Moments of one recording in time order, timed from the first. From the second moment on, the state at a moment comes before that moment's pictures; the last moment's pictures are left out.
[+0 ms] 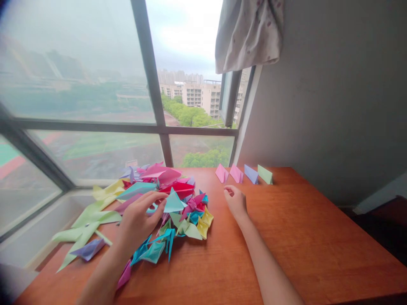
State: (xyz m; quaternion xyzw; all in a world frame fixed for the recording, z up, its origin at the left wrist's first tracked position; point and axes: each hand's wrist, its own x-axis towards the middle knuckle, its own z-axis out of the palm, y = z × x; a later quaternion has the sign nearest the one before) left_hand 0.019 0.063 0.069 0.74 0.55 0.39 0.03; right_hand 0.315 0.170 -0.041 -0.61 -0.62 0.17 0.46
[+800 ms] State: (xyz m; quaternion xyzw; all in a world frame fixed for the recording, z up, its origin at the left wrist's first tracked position) left_hand 0.001 0.118 0.058 0.83 0.51 0.22 0.02; right_hand 0.307 0.156 -0.031 -0.58 -0.63 0.22 0.48
